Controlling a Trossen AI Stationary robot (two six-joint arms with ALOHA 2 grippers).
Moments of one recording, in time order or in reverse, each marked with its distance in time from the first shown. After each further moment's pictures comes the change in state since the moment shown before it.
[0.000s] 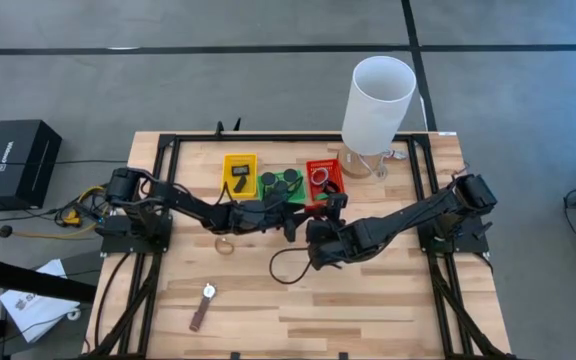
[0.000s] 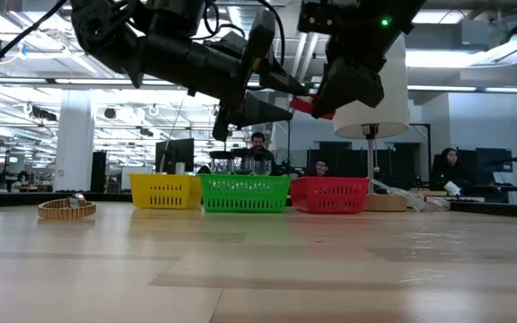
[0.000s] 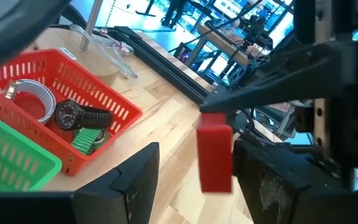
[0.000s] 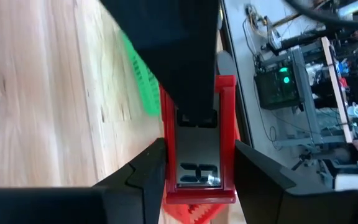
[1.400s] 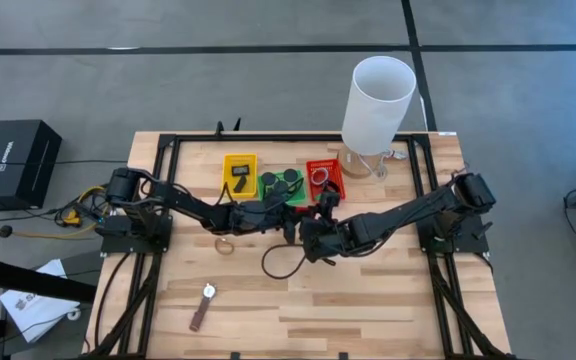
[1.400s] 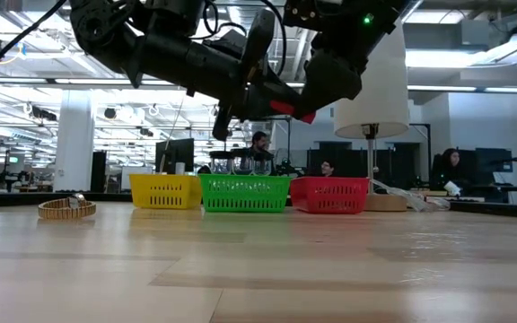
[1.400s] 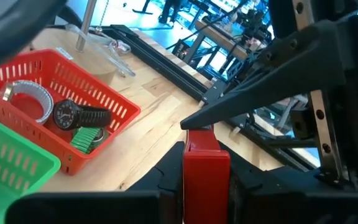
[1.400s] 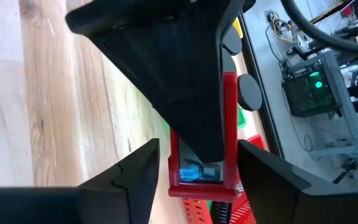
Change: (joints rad) left arm -0.002 -0.001 -0.002 -0.005 0.009 0.030; right arm -0.040 0.002 0.000 0.160 -0.109 -0.048
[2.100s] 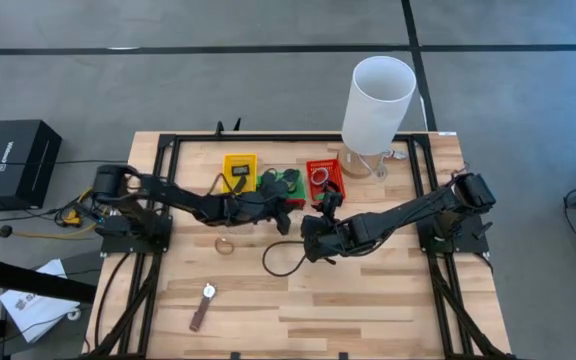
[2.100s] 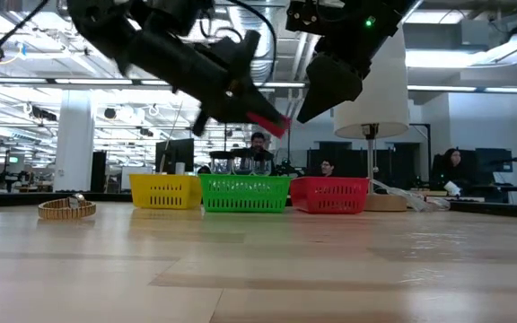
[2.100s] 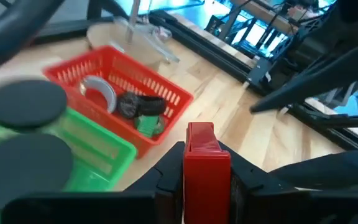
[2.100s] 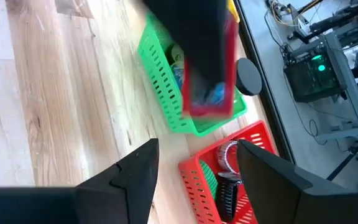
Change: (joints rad) left arm 0.062 -0.112 -0.019 -0.257 -0.011 0.057; right arm 0.000 0.001 0.000 -0.049 0.000 0.102
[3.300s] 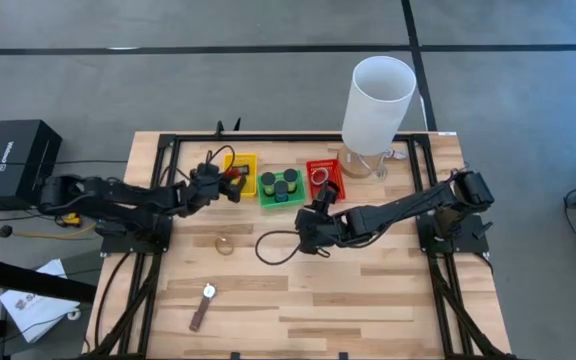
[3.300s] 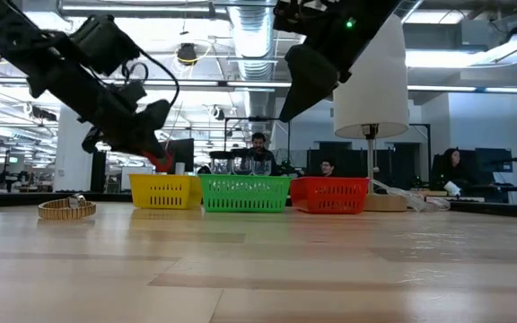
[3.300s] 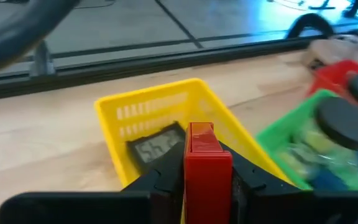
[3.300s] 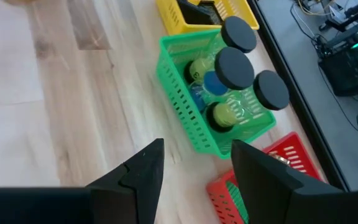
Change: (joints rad) left arm 0.250 -0.516 -0.476 -0.254 -0.295 -0.061; right arm -0.057 0.001 0.000 0.123 -0.129 0.013
